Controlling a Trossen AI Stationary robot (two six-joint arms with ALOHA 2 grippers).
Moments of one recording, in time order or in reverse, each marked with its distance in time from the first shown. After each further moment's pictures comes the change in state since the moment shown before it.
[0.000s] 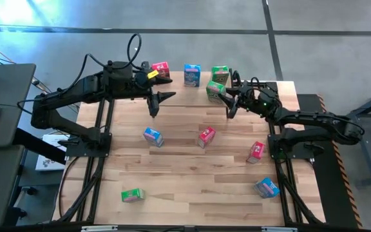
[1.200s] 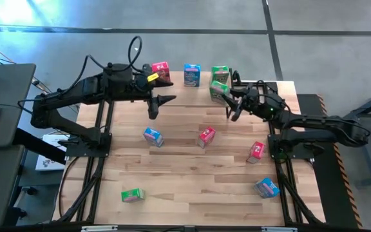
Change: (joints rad) left arm -0.023 0.000 0.001 0.001 0.012 0.000; right arm 0.099 -0.117 -0.010 -0.028 0.133 -0.041
